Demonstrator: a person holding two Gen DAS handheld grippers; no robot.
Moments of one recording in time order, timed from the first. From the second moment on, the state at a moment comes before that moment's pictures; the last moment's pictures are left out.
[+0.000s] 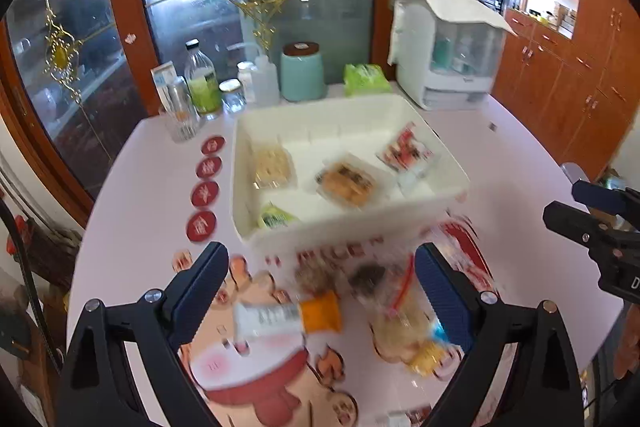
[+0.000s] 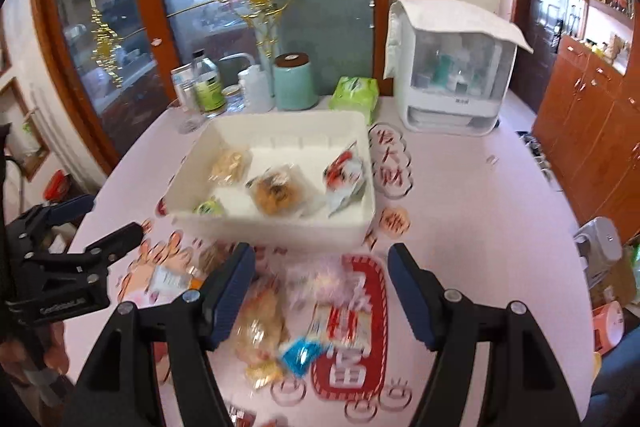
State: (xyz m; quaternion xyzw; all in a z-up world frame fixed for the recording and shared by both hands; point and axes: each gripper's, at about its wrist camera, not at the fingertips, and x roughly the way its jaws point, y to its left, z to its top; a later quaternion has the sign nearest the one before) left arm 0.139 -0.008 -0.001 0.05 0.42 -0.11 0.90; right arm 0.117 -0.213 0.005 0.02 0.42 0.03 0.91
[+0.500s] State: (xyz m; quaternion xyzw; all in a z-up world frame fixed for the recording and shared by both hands) left arm 0.046 -0.004 -0.111 0.05 0.53 -0.11 0.84; right arm 0.007 -0.190 -0.094 -0.06 0.49 0.14 0.86
